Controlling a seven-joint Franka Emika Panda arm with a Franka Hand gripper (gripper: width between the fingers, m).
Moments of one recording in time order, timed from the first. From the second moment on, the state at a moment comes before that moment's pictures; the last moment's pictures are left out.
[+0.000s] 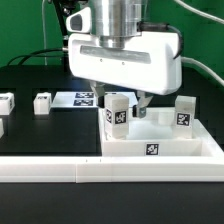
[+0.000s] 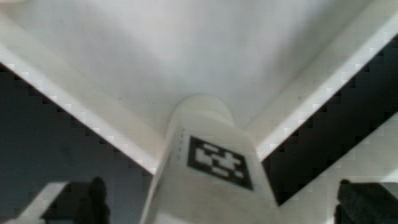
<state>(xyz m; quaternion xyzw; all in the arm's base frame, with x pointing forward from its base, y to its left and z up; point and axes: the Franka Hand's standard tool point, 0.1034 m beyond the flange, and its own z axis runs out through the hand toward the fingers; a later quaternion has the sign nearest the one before) 0.576 0.017 0.071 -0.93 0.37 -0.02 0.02</state>
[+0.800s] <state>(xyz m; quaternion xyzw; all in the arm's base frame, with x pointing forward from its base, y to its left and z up) 0.576 0.012 0.071 -1.00 0.04 -0.03 0.01</state>
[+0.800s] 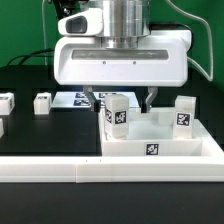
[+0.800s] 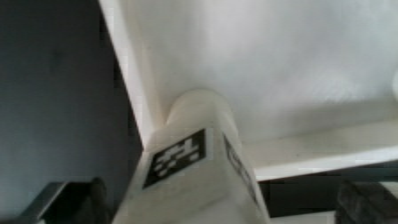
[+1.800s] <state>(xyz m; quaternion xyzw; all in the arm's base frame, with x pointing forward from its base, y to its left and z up) 0.578 0.006 0.076 -0.99 -0.11 -0.03 0.00</state>
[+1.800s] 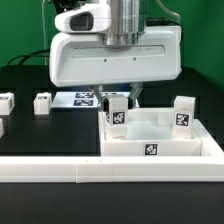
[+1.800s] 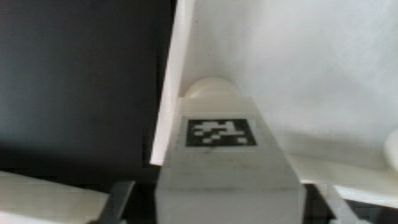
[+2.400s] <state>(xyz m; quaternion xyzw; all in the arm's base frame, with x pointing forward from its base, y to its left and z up) 0.578 0.003 0.075 -1.00 0.09 -0.03 0.01</state>
